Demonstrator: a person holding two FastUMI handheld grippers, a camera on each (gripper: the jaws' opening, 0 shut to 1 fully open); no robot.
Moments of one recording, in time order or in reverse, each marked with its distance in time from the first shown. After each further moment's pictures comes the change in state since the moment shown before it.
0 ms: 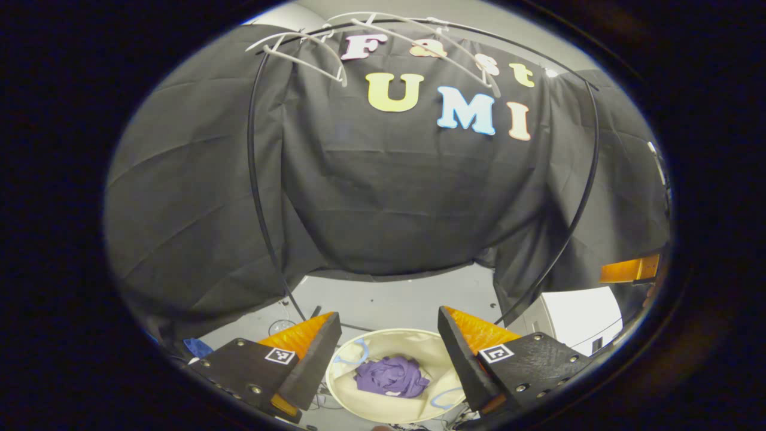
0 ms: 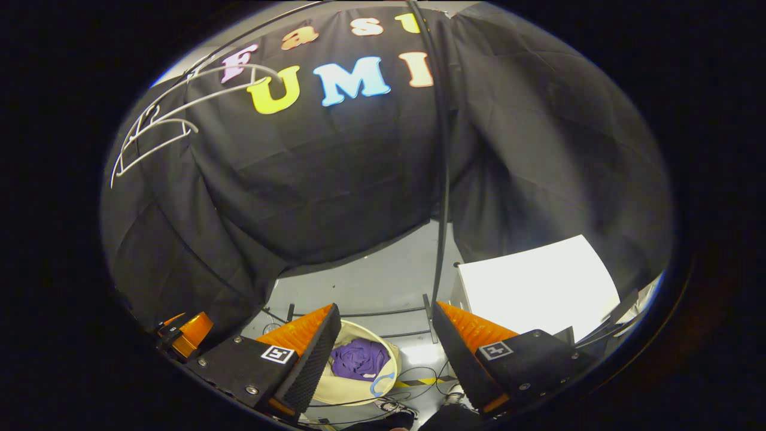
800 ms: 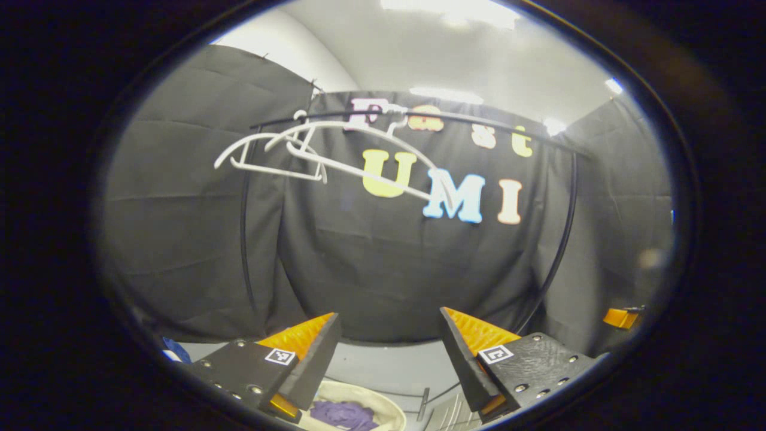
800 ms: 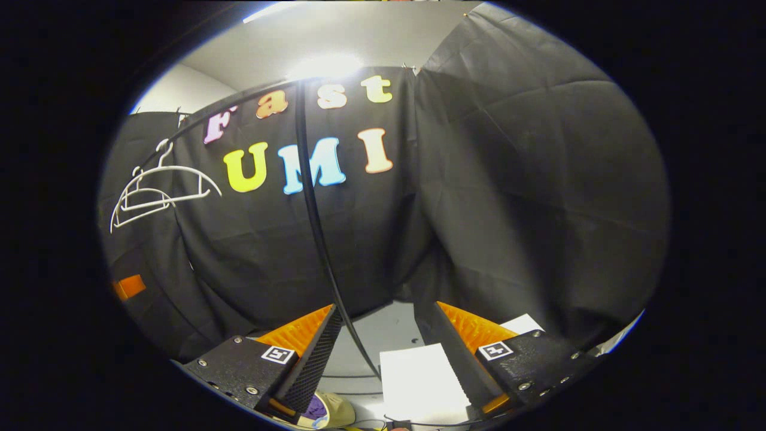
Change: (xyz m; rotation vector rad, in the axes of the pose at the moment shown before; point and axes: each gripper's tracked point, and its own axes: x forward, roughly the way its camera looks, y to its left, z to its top) left arm -0.087 -0.140 0.195 -0.090 -0.417 0.073; right arm -0.058 -0.174 0.168 -0.032 -0.433 -0.045
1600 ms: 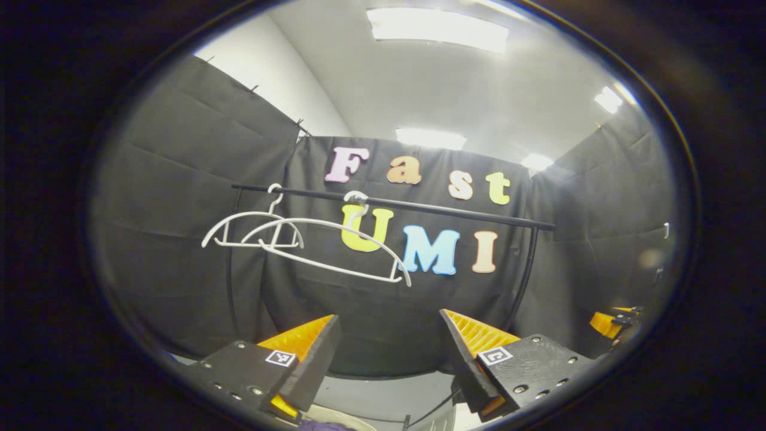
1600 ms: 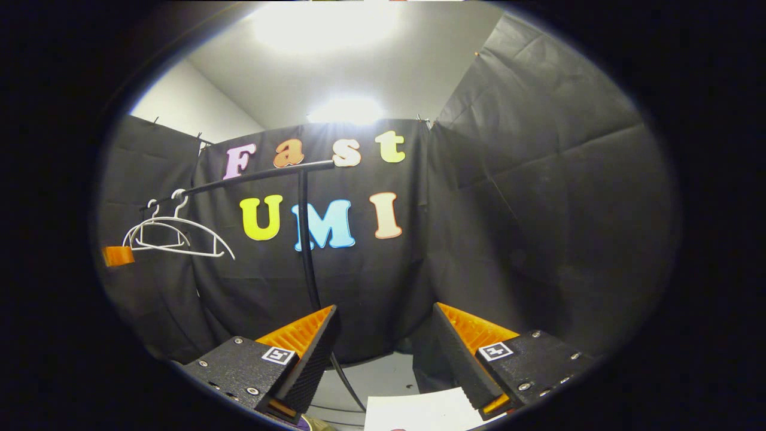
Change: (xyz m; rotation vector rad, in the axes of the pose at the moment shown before) left arm -0.055 -0.036 0.131 0.017 -0.157 -0.071; right arm -0.023 -0.005 0.125 -0.092 -0.256 0.031
